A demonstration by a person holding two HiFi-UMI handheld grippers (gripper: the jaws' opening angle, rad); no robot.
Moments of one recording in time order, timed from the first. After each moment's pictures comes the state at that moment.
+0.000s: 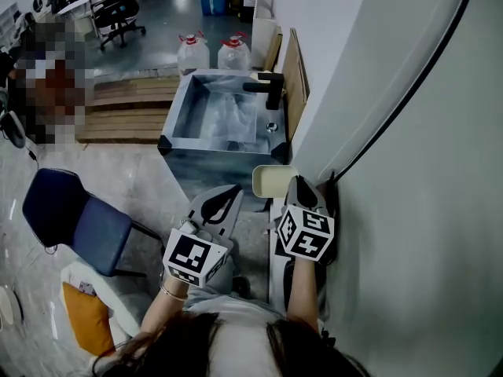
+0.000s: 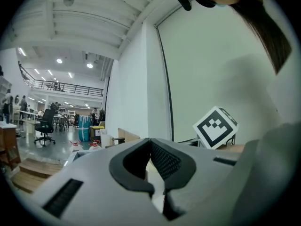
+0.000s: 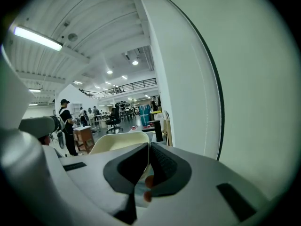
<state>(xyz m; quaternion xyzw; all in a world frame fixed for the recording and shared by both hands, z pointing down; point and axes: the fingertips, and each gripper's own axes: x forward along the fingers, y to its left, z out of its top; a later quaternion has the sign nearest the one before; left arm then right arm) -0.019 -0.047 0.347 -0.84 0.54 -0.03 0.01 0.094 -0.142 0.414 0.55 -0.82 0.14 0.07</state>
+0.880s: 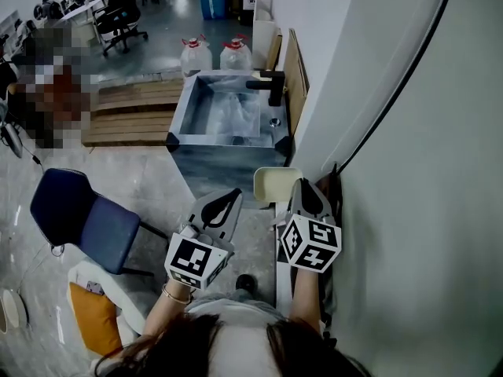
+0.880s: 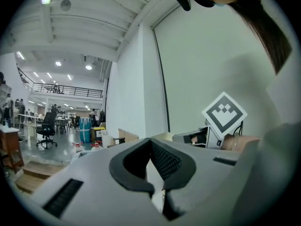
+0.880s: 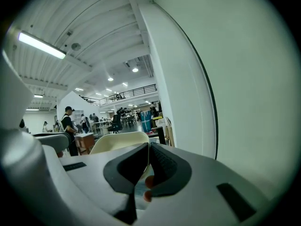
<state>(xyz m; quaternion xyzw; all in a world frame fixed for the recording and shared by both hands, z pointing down) -0.023 0.005 0.341 -0.84 0.55 -0.04 0.02 0.098 -0.074 0.377 0.55 -0.83 0.13 0.03</state>
